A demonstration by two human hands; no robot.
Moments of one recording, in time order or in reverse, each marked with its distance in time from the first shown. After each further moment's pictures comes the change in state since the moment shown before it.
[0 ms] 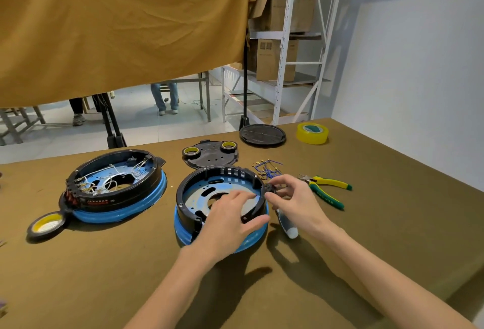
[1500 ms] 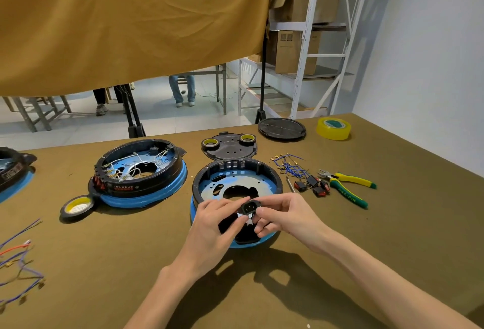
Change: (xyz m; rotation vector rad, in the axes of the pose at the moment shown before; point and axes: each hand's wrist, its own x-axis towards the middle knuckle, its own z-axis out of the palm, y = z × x) left_hand -0.055 -0.049 -0.015 -0.181 0.286 0.115; right_hand -0.028 -0.043 0.037 0.502 -0.467 0.144
